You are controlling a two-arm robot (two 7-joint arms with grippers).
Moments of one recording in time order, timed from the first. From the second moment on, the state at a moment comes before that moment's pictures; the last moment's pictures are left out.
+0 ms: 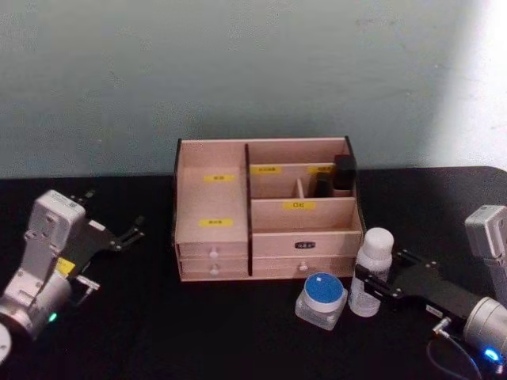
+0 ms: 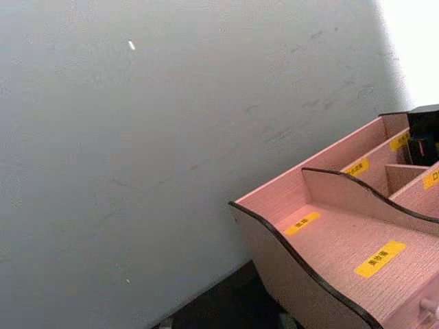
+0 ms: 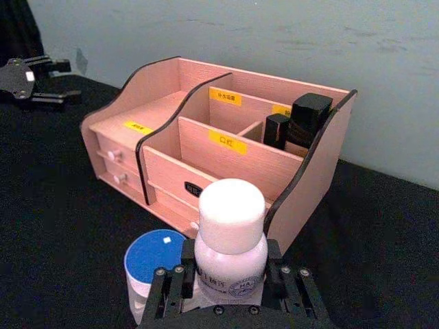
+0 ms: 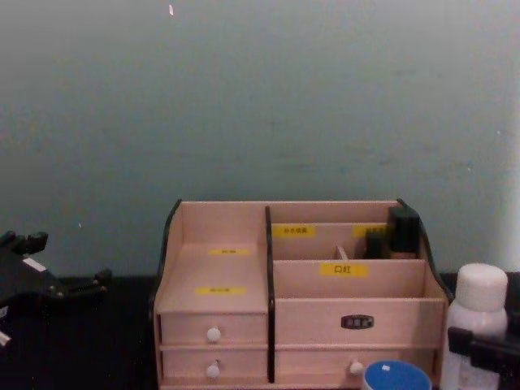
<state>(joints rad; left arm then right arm) -0.20 0.60 0.45 -1.41 -0.25 -0.12 0.03 0.06 0.55 -0.30 -1.56 0.44 0.08 0.43</state>
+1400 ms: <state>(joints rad) -0.20 0.60 0.45 -1.41 -0.25 -0.12 0.03 0.31 0.55 -0.34 -1.59 0.53 0.22 0.43</state>
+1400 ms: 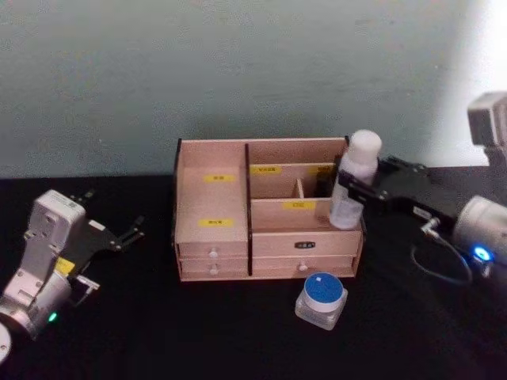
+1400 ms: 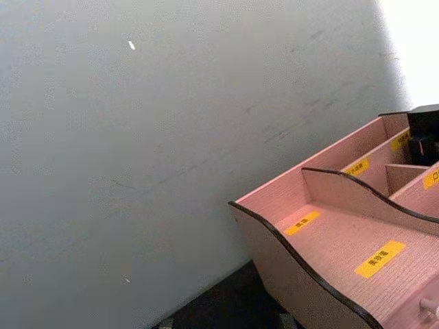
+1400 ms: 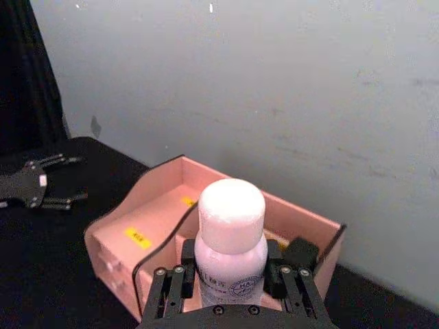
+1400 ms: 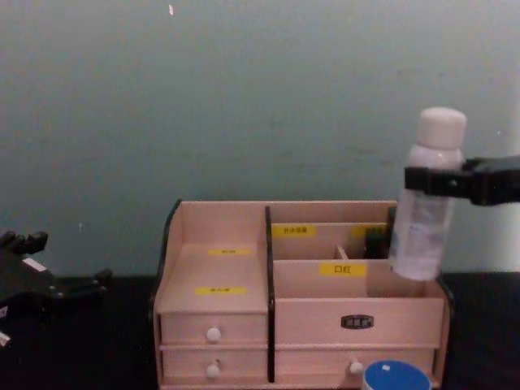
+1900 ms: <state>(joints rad) -0.20 0.60 0.45 -1.41 -0.25 -0.12 0.03 0.50 0.45 -0.43 -1.42 0.50 0.23 0.46</state>
